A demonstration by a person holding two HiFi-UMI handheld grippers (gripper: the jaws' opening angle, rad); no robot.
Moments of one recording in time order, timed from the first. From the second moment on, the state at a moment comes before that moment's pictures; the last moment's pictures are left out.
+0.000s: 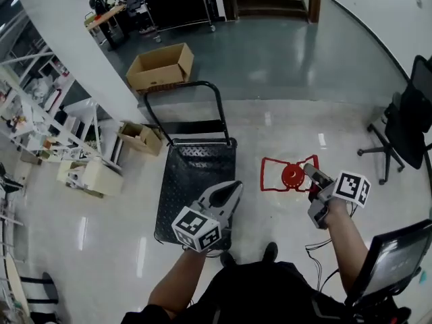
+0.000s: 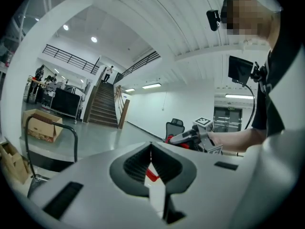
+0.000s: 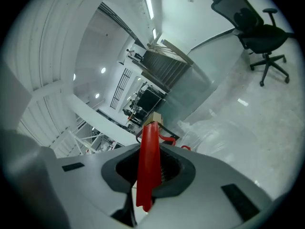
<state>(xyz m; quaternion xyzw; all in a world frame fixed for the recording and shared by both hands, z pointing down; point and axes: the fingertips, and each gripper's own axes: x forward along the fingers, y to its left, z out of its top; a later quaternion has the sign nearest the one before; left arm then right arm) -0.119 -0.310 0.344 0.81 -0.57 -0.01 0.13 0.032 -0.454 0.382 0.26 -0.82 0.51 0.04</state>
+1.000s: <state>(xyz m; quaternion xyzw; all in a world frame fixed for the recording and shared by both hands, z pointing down) -0.406 -0.065 0.408 0.61 -0.77 -0.04 0.19 -0.353 -0.257 0.481 0.06 -0.82 0.54 0.18</state>
